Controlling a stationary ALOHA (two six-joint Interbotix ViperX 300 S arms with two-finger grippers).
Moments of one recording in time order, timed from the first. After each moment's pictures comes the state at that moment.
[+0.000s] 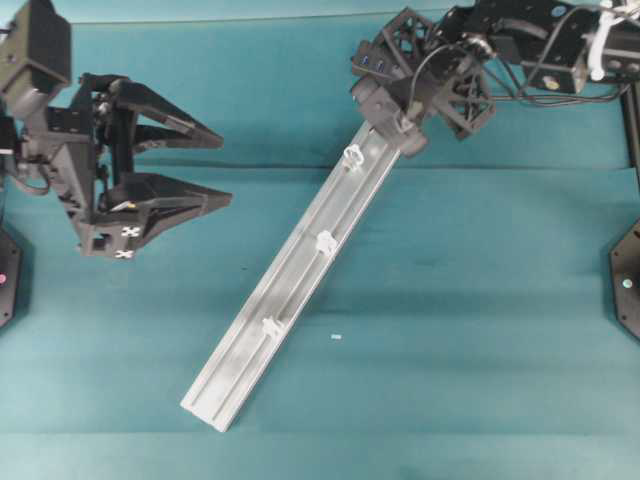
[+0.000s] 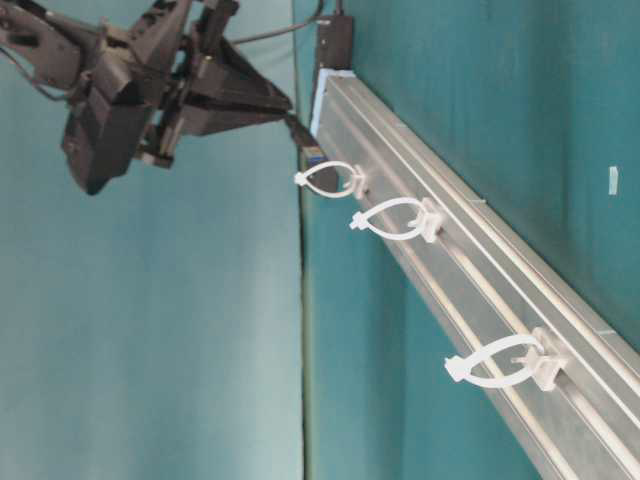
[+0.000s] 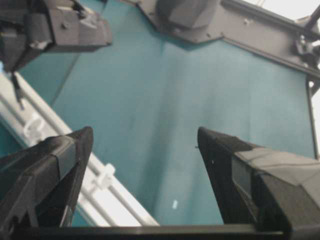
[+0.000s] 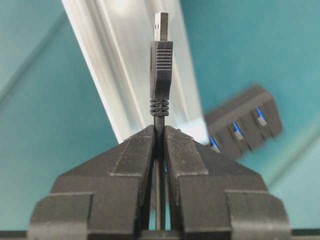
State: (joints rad) left arm 0.10 -0.57 0.70 0.02 0.13 -0.30; right arm -0.52 0.14 0.37 -0.04 0.75 -1.28
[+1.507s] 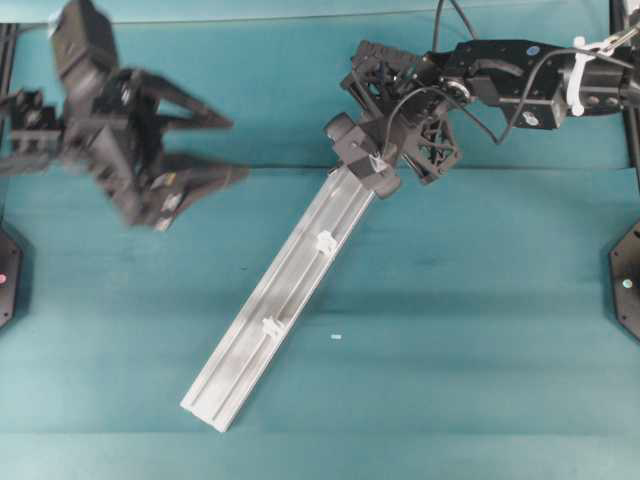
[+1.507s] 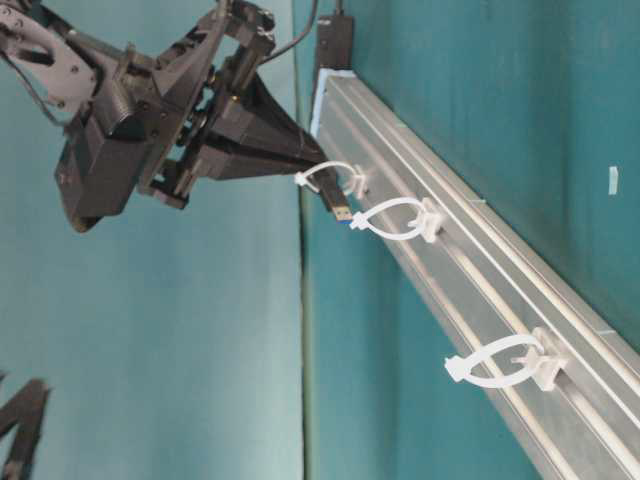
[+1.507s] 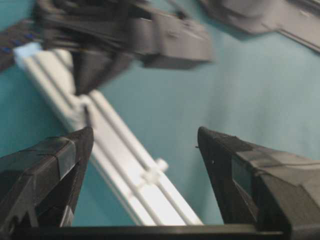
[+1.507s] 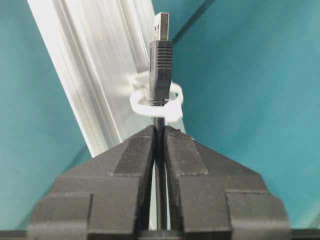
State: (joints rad) left arm 0.23 -0.45 0.74 0.02 0.04 -0.30; right arm -0.42 0.16 0.39 0.14 0.61 -1.28
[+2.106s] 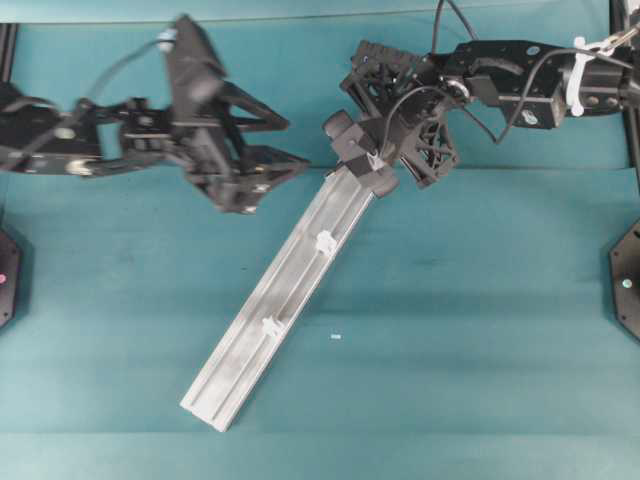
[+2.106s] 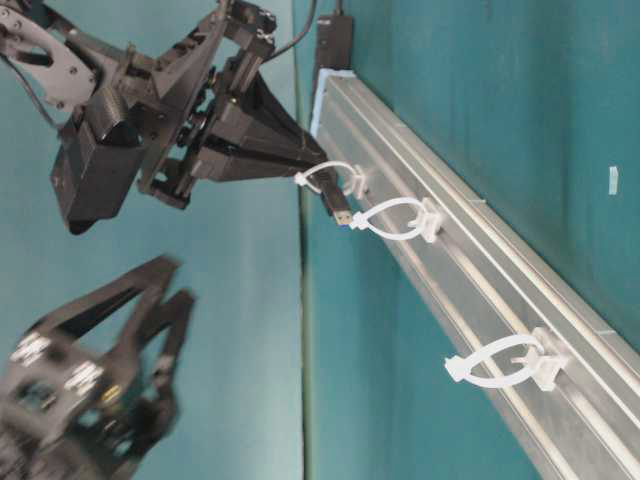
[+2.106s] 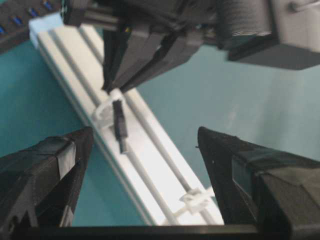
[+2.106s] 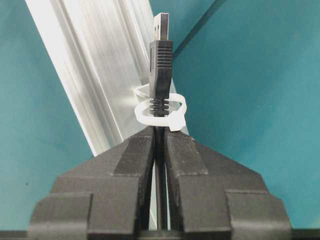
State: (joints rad) left arm 0.27 -0.08 0.68 0.02 -0.18 -0.31; right arm -0.42 0.16 0.40 0.17 0.61 -1.28
